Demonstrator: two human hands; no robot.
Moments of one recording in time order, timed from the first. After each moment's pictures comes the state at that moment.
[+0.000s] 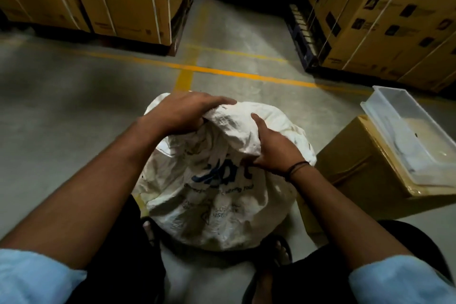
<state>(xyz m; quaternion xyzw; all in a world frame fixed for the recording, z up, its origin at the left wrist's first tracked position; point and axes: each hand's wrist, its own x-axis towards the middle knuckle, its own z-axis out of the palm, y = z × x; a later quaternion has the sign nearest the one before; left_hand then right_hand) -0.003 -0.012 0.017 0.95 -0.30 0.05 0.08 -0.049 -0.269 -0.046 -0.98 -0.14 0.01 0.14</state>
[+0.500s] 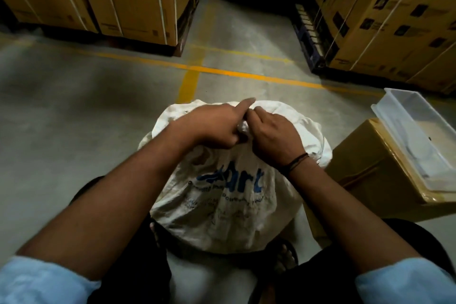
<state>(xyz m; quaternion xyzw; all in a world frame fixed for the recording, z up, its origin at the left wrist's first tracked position) -0.010 -0.051 0.021 0.94 -0.30 -0.07 0.12 -0.035 -0.229 -0.014 -0.93 -0.29 -0.22 0.01</state>
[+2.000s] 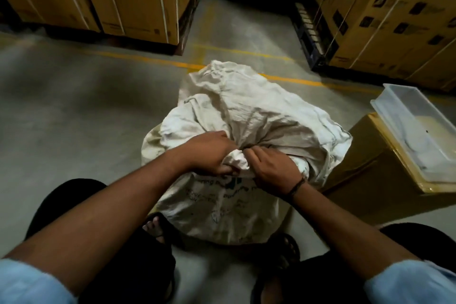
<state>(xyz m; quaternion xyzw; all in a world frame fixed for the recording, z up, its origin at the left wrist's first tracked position) -0.047 -0.027 -0.049 0.90 -0.42 -0.06 0.08 -0.087 -0.243 -0.079 -0.93 -0.35 -0.15 -0.02</state>
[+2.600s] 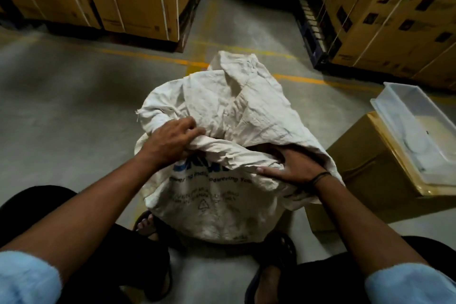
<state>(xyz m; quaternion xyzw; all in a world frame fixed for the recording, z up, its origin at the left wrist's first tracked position) -0.025 0.034 -0.093 0.93 -0.34 0.14 0.03 -0.069 -0.318 -0.065 -0.95 -0.19 0.13 0.23</state>
